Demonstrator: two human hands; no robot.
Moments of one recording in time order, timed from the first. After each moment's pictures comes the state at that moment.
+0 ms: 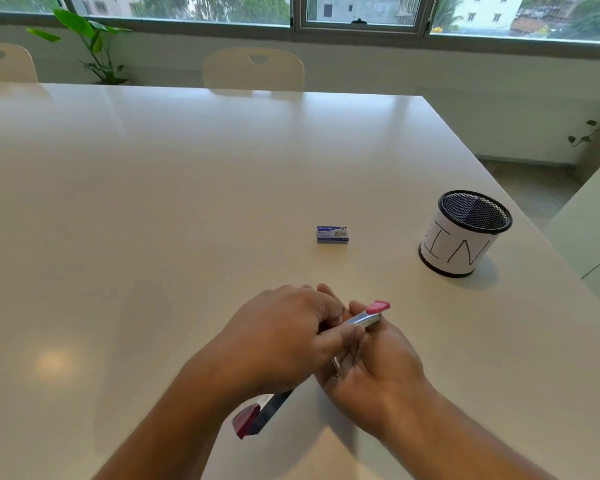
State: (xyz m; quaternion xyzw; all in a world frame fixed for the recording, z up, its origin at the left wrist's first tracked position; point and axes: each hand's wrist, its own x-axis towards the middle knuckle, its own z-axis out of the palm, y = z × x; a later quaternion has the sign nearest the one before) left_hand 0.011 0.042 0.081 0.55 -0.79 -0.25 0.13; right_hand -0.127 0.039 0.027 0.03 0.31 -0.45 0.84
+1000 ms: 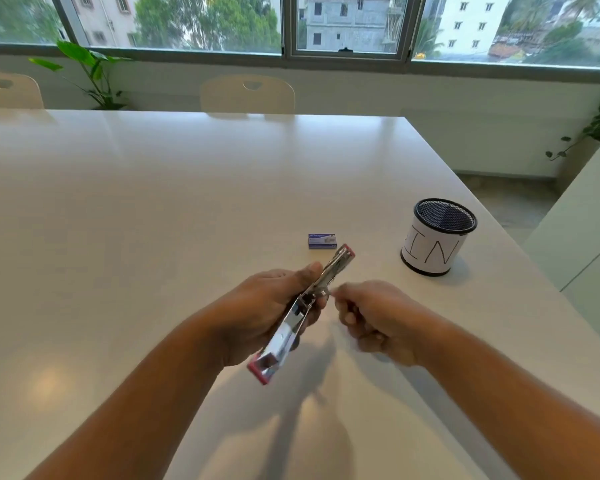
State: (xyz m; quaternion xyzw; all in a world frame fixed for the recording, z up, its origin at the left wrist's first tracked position) left_hand 0.025 0.037 0.088 0.43 -0.48 -0.70 0.30; right_hand -0.156 0.012 0.062 -0.39 0.58 -0.23 0.67
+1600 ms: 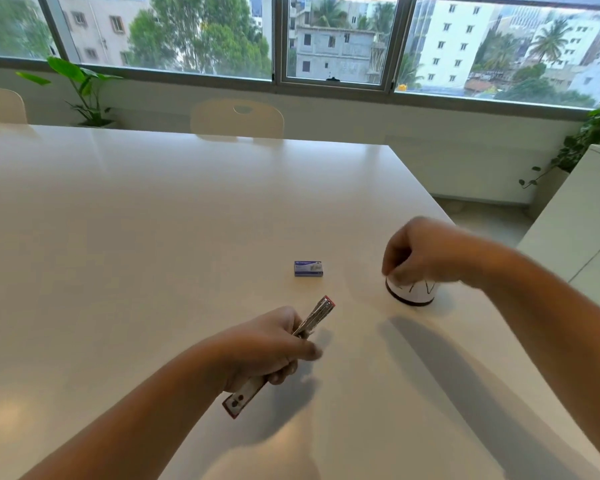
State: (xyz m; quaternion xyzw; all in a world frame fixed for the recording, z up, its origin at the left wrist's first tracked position) left_hand 0.013 0.013 0.064 0.54 -0.57 -0.60 0.16; right_hand -0.228 -0.056 0.153 -0.73 0.65 -0.06 0.19
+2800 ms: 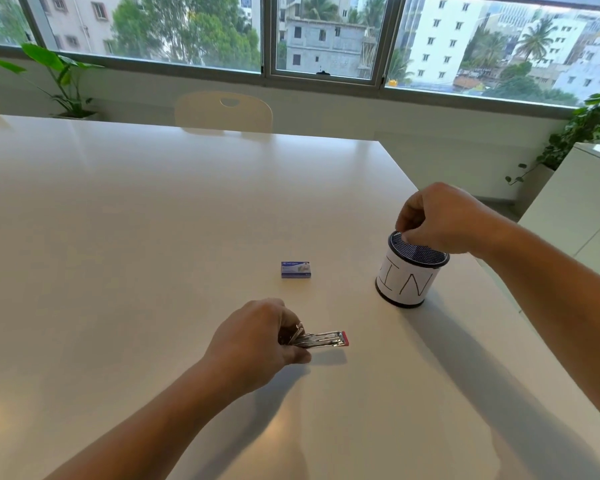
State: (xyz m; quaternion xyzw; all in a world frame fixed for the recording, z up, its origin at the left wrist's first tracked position) left_hand 0.001 -0.002 0.045 0.59 -0.75 -0.21 0.20; right_hand -0.260 -0.099 0.164 -0.73 0.67 -0.13 0.07
